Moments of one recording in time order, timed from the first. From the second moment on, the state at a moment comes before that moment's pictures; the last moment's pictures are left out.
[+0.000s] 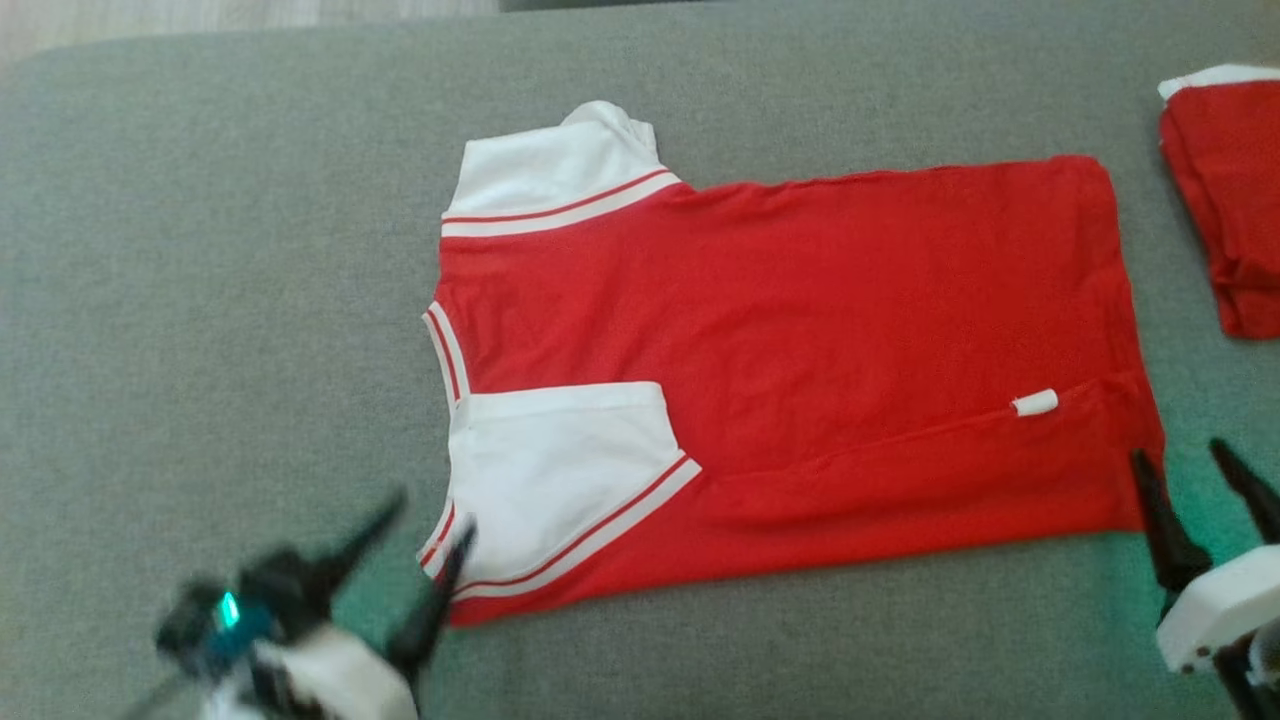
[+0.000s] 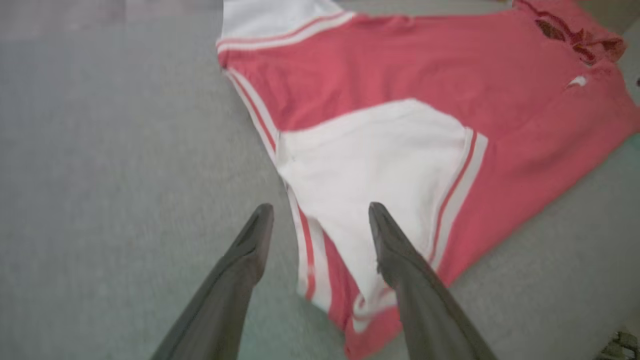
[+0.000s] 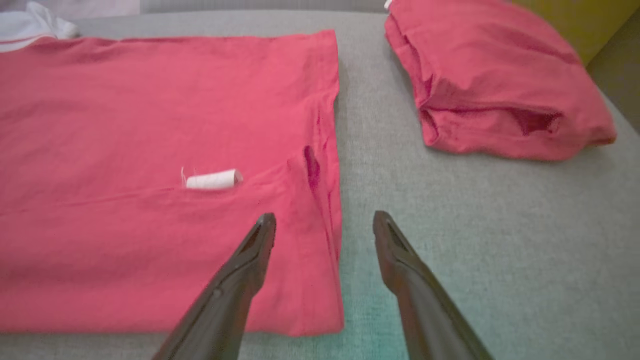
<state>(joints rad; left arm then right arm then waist) -0.05 0.60 -0.67 -0.08 -0.60 0.11 0.08 0.11 -0.31 -0.09 0.05 0.28 0.13 0.18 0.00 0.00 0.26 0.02</state>
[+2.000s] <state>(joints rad) -0.91 0.89 -1.11 -0.15 -0.92 -0.12 0.20 -0.15 -0.22 -0.06 0.03 0.17 0.13 0.08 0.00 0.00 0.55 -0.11</state>
